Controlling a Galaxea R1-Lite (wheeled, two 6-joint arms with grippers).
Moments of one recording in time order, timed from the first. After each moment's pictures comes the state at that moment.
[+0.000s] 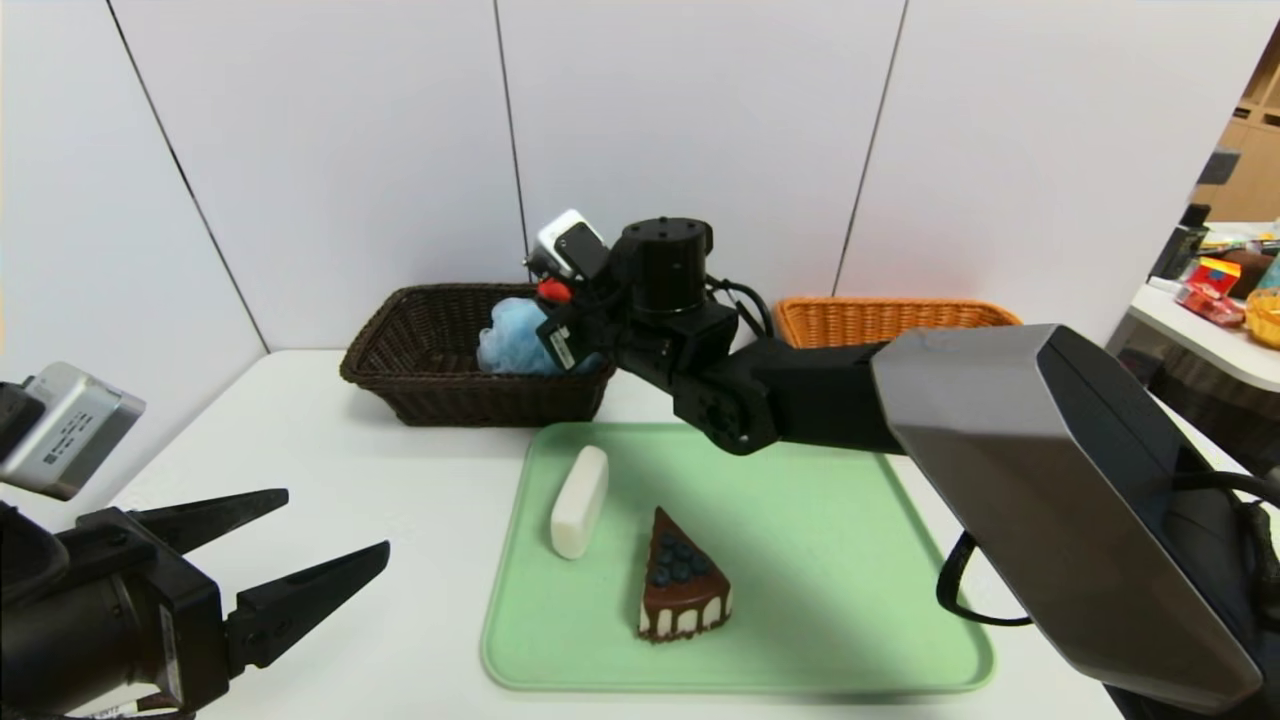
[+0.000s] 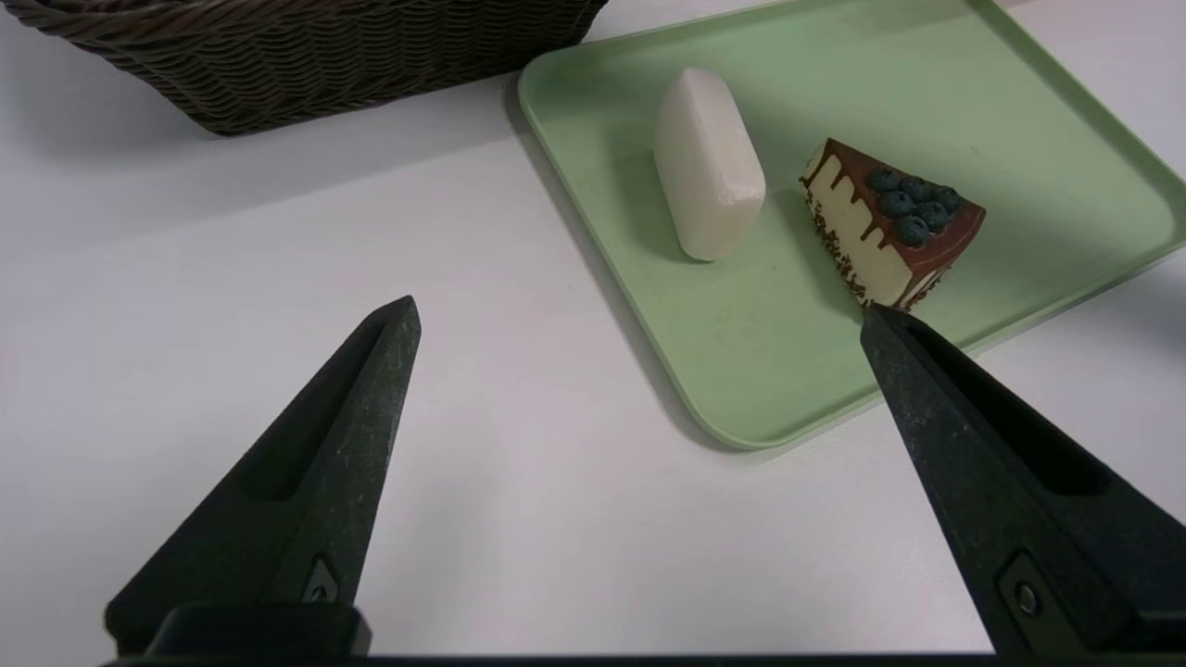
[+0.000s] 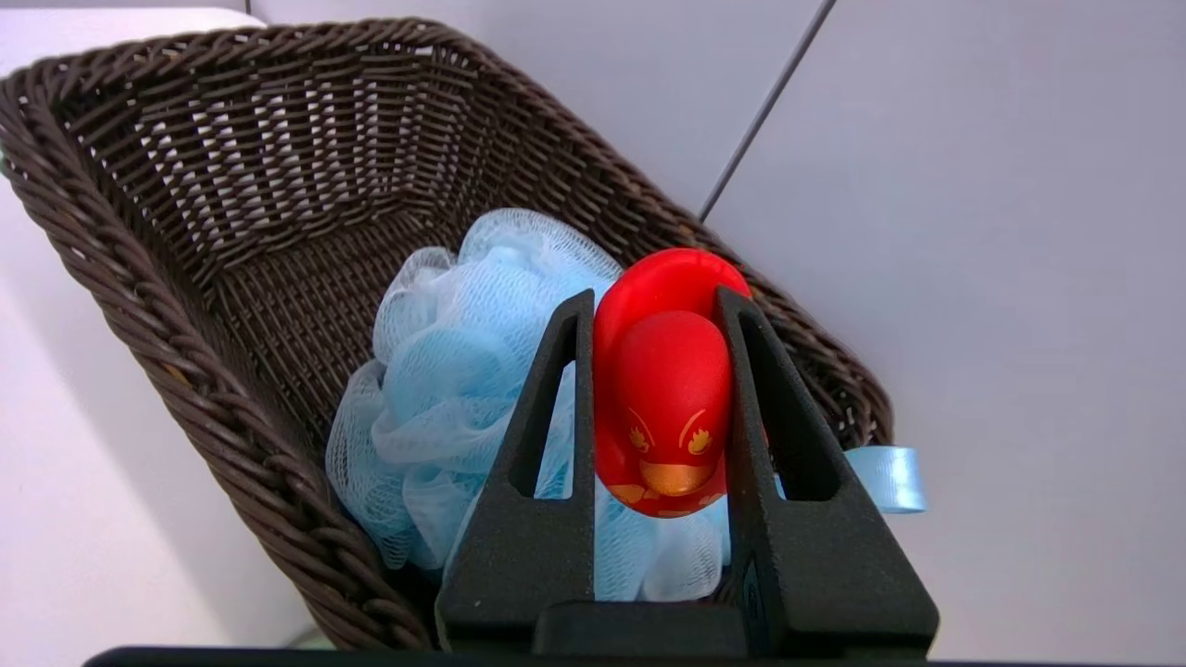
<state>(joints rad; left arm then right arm) -0.46 0.99 -0.50 -0.18 -0.05 -0.12 0.73 2.43 -1.96 -0.44 -0.04 -0.39</state>
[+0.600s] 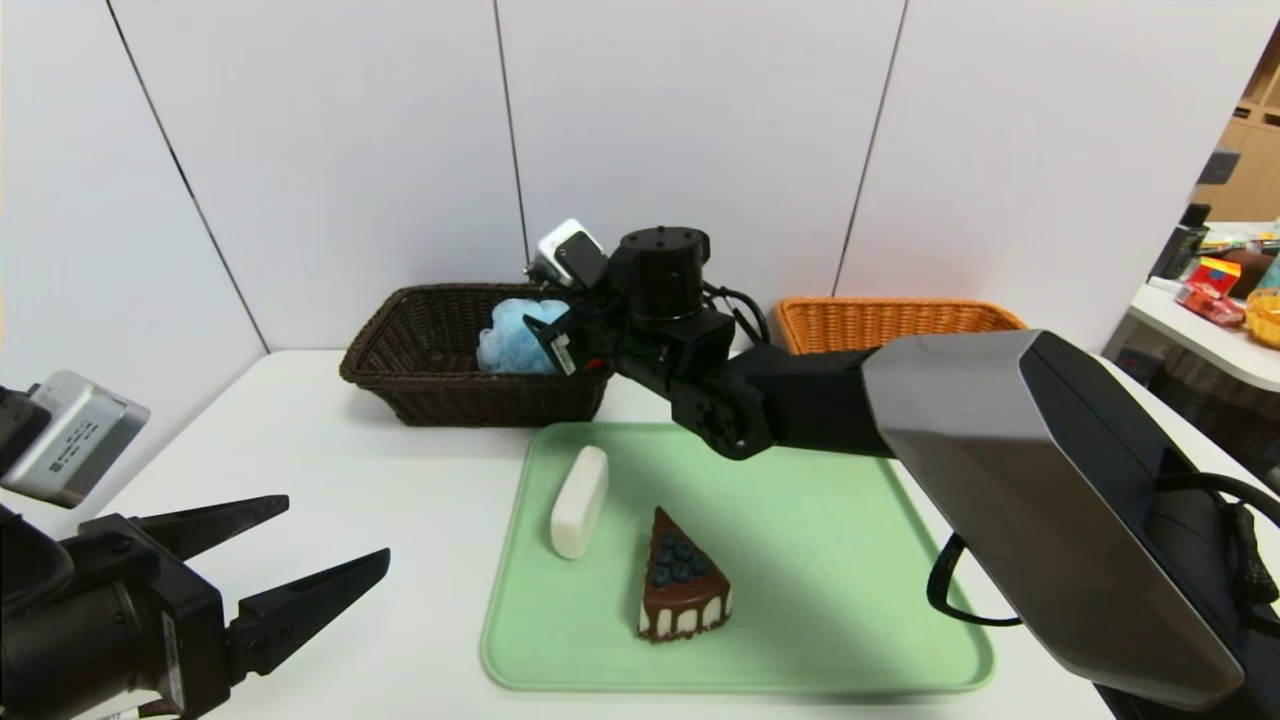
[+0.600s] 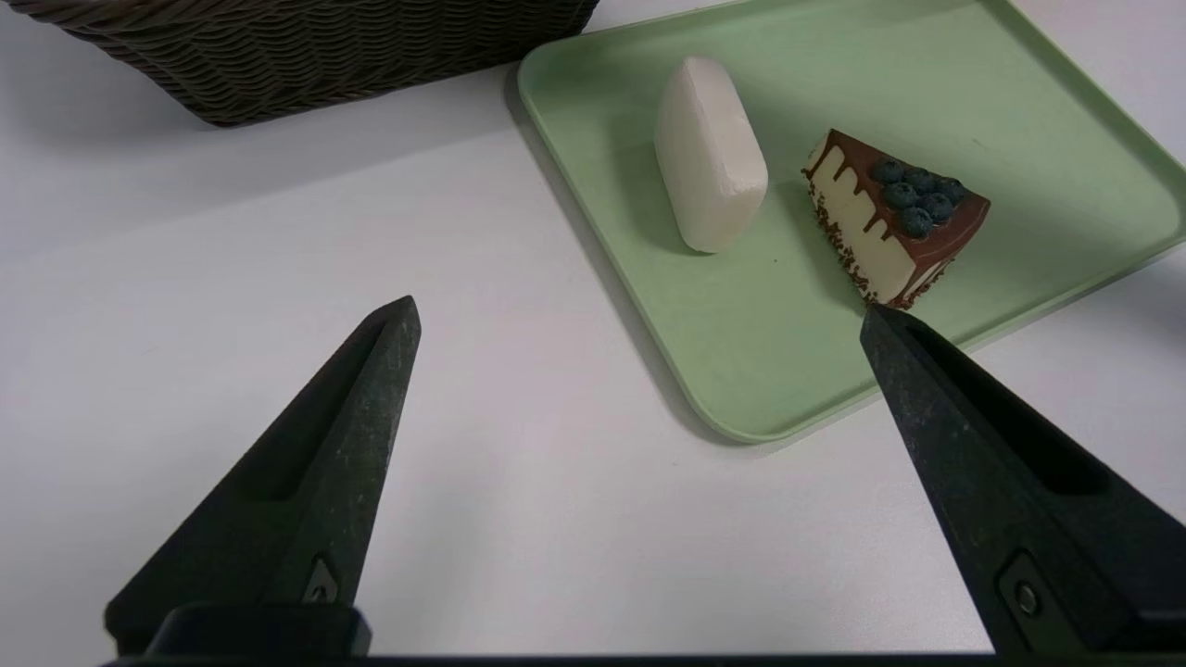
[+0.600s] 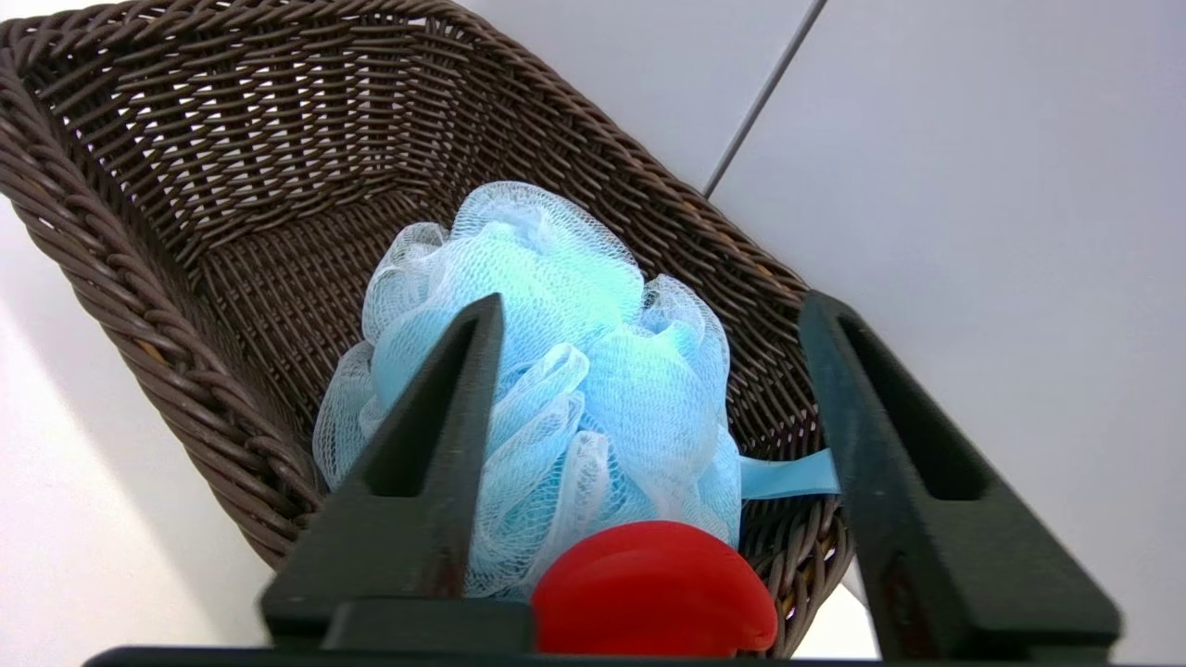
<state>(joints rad) -0.46 0.99 -0.49 -0.18 -0.05 -0.12 0.73 2.44 -1.96 -0.45 -0.05 -0.39</state>
